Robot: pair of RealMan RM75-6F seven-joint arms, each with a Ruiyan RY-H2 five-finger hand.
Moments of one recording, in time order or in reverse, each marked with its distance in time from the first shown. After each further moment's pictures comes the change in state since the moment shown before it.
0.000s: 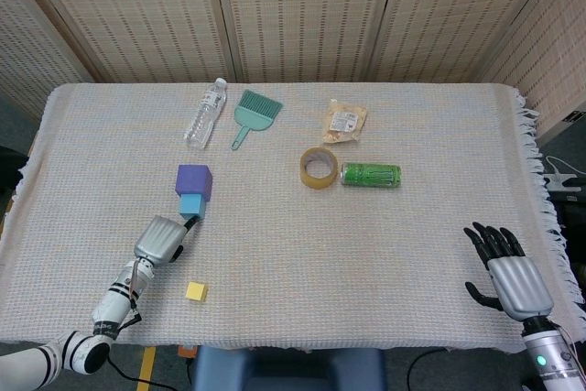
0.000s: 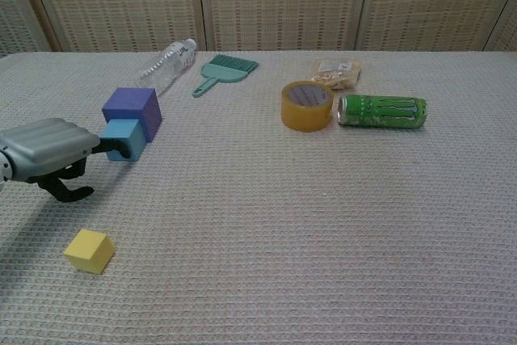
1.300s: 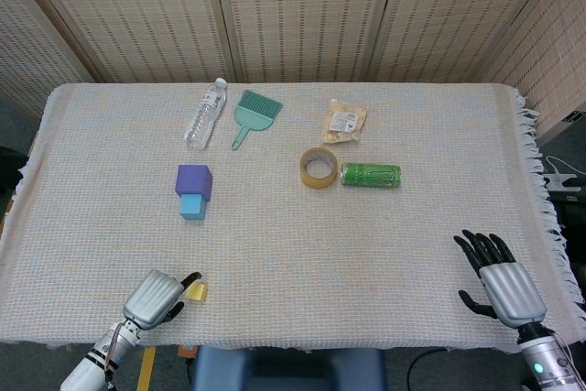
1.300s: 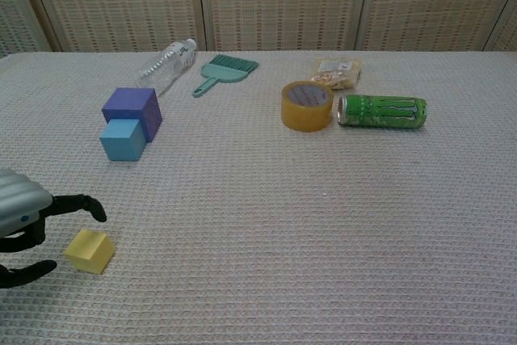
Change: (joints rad) left arm 0.205 0.146 0.189 -0.351 0.259 0.217 -0.001; right arm -0.001 0.011 -0.032 -0.013 -0.056 -0.003 0.009
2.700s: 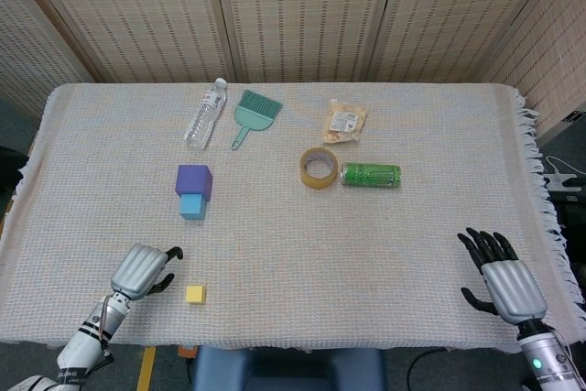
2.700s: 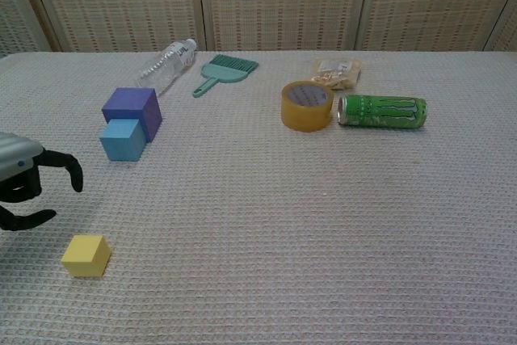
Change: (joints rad) left arm -0.016 0.006 -0.122 0.119 -0.052 -0.049 -0.202; right arm 0.004 -0.014 0.016 0.002 0.049 -0.021 -0.038
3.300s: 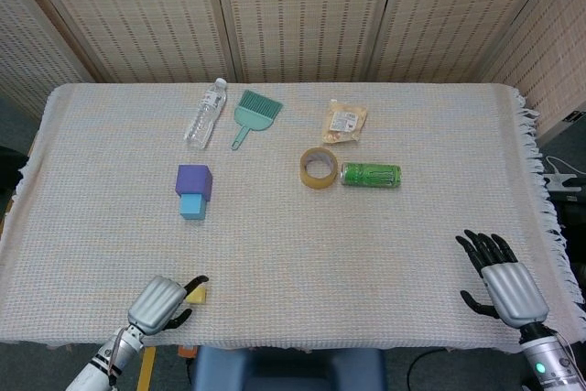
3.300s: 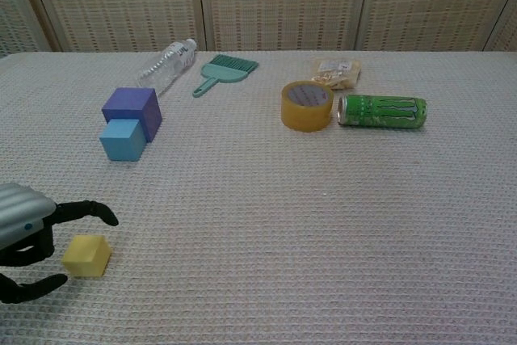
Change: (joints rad) left arm 0.062 -0.047 0.100 -0.090 0.100 0.034 0.066; right arm -0.006 0.027 -0.018 -0.011 -0.046 0.019 0.045
